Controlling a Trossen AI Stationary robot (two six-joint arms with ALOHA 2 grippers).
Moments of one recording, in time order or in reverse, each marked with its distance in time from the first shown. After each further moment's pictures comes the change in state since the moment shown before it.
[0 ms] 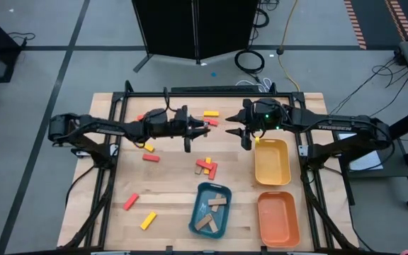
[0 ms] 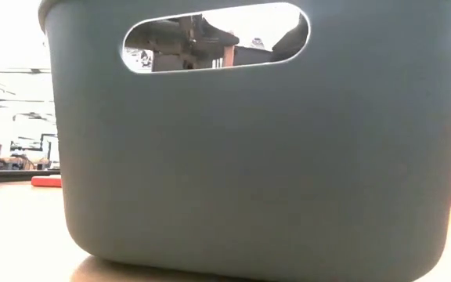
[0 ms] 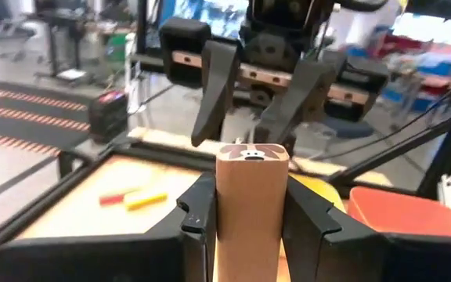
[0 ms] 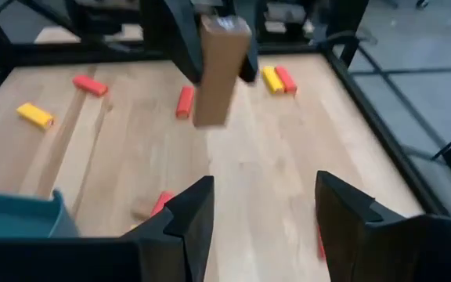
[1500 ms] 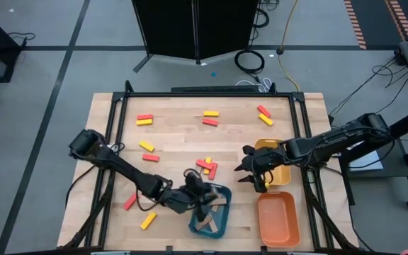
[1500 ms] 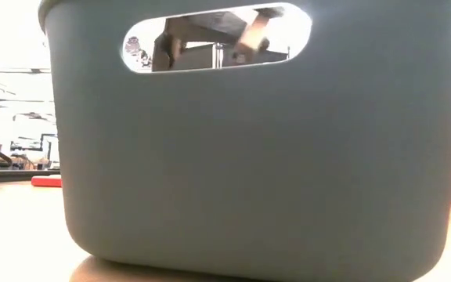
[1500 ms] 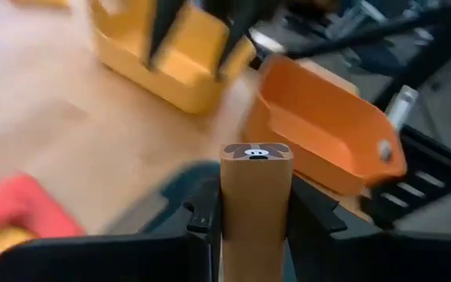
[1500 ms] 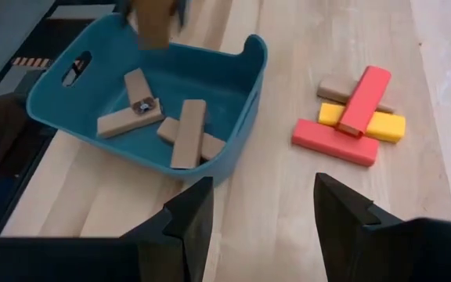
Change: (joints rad) left arm -0.683 0.376 0.379 -0.453 -0.665 -0.597; right arm 0.450 0.001 -0.267 0.061 0.014 0.233
